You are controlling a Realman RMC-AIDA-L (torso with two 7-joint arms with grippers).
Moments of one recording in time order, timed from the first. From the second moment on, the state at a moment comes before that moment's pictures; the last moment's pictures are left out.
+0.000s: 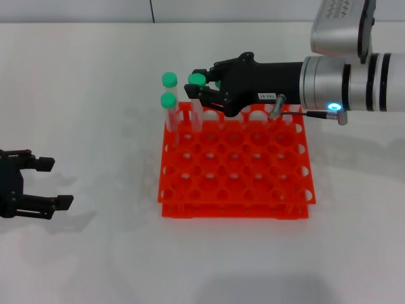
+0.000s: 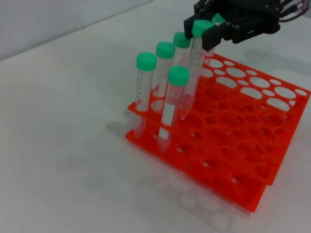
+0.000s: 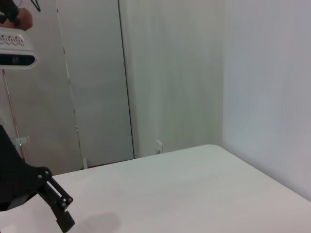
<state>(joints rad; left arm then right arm) -0.31 -2.03 0.69 1.20 2.25 1.81 -1.62 0.65 2.03 -1.64 -0.85 -1.36 -0.91 1.52</state>
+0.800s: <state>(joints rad) -0.31 -2.03 0.69 1.20 2.25 1.81 -1.60 0.65 2.03 -1.64 -0.82 -1.36 -0.91 1.52</state>
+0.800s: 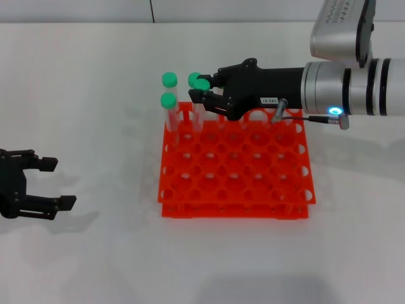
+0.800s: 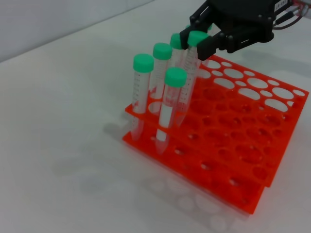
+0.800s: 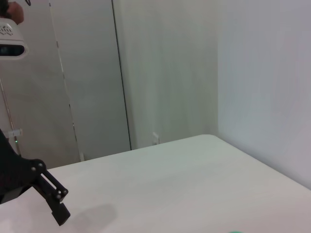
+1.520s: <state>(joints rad) -0.32 -2.03 0.69 1.18 2.25 1.80 -1.60 0.66 2.03 -1.65 -0.79 -1.33 -0.90 1.52</state>
